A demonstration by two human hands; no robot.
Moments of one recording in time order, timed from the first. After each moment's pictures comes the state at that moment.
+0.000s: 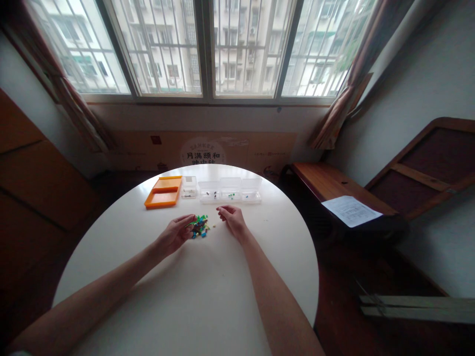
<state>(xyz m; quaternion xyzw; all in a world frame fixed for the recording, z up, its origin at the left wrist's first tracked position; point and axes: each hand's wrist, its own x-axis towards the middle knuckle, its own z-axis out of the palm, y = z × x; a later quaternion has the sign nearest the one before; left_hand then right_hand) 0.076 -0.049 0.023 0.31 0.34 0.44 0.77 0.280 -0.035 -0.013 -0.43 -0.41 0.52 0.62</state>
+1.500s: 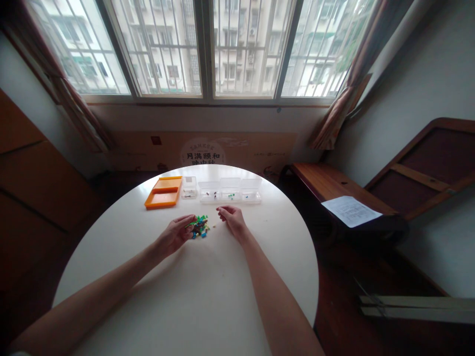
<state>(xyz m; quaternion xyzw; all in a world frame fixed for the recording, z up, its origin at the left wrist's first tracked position) 0.075 -0.048 0.019 0.33 0.33 0.43 0.77 0.280 -0.034 -0.013 -0.43 -0.41 0.52 0.62</state>
